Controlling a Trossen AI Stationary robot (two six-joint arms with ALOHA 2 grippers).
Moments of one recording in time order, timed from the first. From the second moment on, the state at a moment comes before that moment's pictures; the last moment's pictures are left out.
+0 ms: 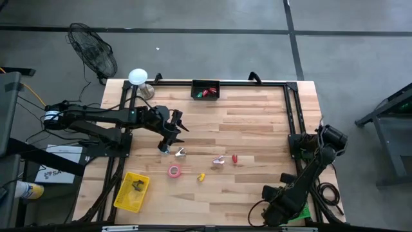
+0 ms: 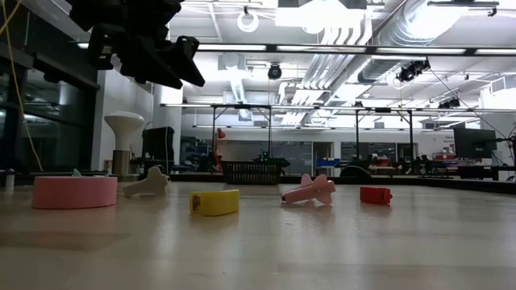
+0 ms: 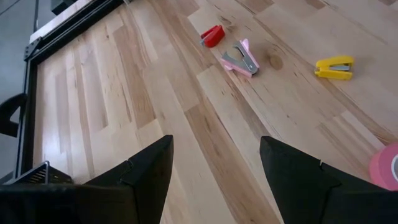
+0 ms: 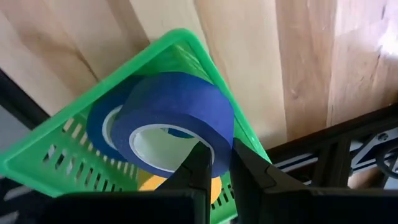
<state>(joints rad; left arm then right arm) 0.09 1.12 0.74 -0.24 0.15 0.62 0.92 1.83 1.33 -1.28 -0.22 1.23</state>
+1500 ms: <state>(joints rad) 0.09 1.11 0.74 -0.30 0.11 0.62 0.91 1.81 1.33 -1.29 -0.35 1.20</state>
